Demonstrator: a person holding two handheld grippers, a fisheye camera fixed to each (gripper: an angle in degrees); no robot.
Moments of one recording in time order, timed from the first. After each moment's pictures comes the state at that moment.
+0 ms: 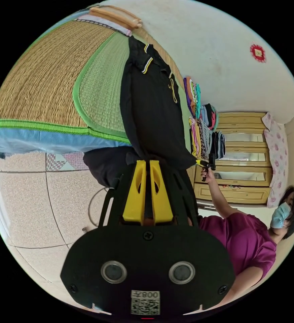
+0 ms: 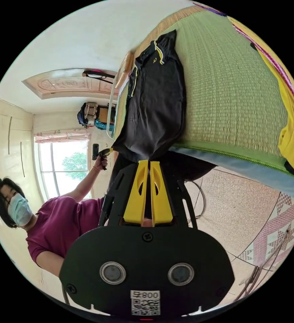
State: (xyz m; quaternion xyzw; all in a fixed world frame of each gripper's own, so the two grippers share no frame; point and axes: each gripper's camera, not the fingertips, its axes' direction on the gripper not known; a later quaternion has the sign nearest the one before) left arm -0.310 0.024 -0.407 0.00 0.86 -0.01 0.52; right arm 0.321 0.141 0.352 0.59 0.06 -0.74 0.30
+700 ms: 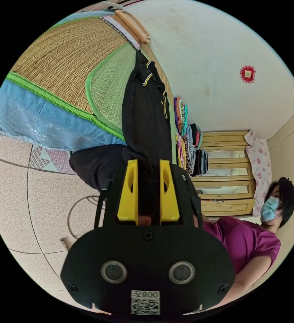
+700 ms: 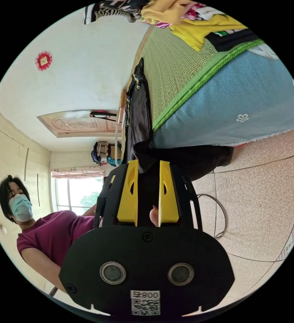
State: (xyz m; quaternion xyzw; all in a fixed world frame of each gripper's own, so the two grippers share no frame) left arm -0.334 0.091 -0.364 0.02 0.89 -0.10 0.44; right arm 0.368 -0.019 0.296 0.57 -0.14 -0.77 0.24
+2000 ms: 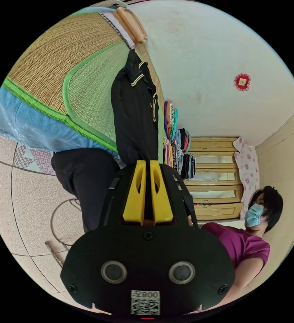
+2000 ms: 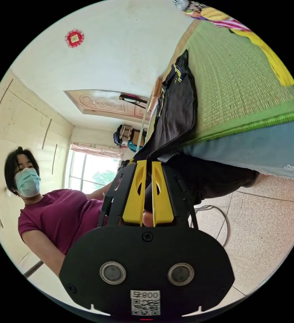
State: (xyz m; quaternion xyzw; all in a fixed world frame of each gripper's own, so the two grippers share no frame) left arm -0.364 0.118 -0.401 0.02 0.92 -0.11 0.38; right arm 0.359 -0.022 0.331 0.50 -0.04 -0.85 0.17
